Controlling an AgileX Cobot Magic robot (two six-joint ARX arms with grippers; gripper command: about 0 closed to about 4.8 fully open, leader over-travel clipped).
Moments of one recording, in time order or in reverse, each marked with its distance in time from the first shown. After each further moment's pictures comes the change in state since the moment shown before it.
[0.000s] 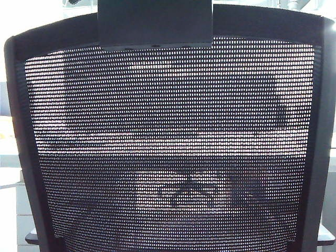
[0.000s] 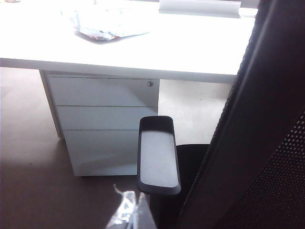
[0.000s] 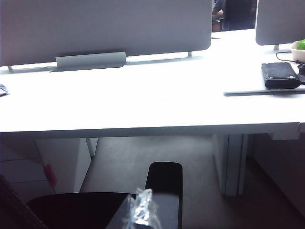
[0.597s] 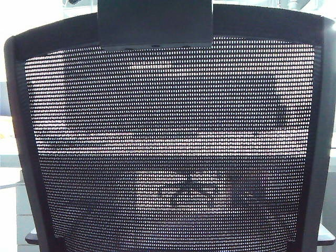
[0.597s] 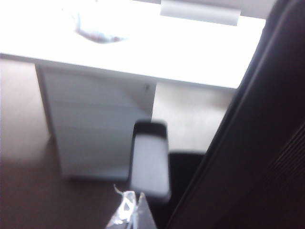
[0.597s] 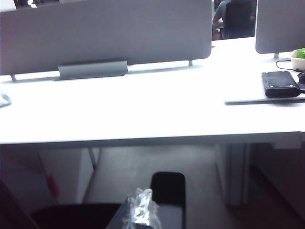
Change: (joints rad) left arm 0.000 0.000 0.000 0.039 0.012 -0.077; right arm 0.000 0.000 0.000 0.034 0.000 0.008
